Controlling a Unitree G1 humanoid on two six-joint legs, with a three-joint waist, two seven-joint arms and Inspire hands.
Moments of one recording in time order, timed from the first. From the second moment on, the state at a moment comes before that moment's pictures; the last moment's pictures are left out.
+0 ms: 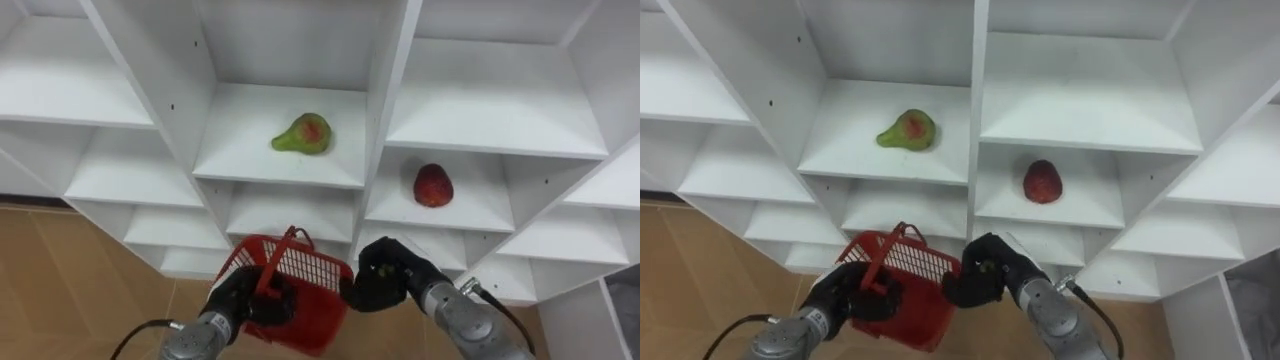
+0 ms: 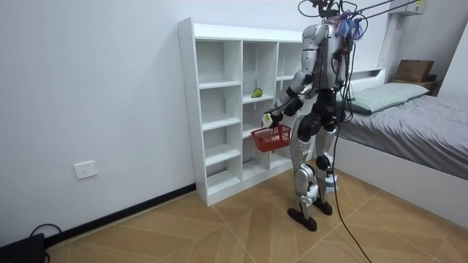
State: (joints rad) left arm -0.08 0.16 -0.22 0.78 -0.09 -0.02 -0.15; right arm -0.12 -0.20 0.32 0.66 -0.19 -0.02 0.15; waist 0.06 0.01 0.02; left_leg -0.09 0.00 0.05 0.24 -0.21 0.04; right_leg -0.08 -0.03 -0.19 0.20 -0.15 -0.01
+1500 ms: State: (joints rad) left arm -0.13 0.15 -0.42 0.75 -0.13 -0.04 -0.23; right arm -0.24 -0.15 0.41 0.87 0.11 -0.06 0.04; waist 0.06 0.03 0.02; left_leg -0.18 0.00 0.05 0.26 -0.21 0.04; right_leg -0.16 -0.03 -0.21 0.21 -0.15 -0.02
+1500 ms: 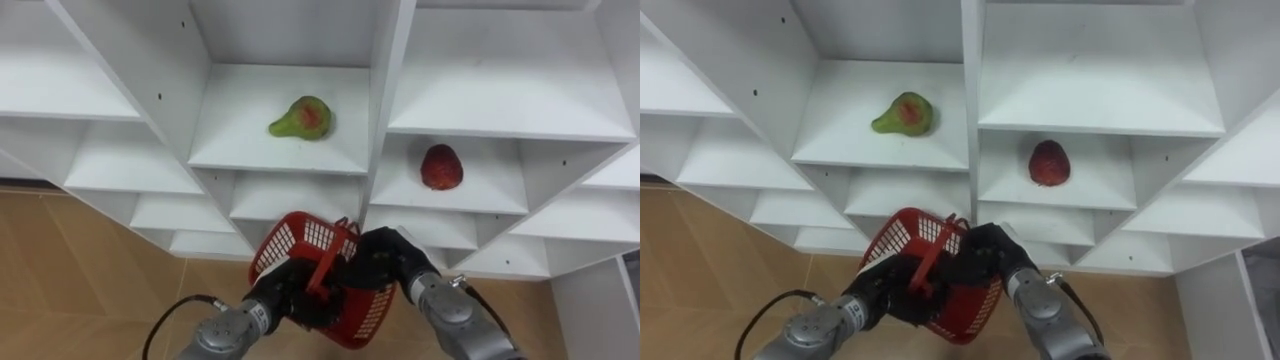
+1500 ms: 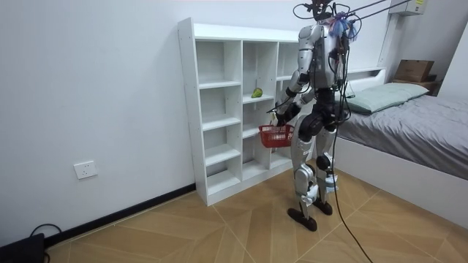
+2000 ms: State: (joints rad) left arm -0.13 0.14 -0.43 0.74 -0.13 -0.04 -0.23; right arm -0.25 -0.15 0.42 0.94 0.11 -0.06 0.04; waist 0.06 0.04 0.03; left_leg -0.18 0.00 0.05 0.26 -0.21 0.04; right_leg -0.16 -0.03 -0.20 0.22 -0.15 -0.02
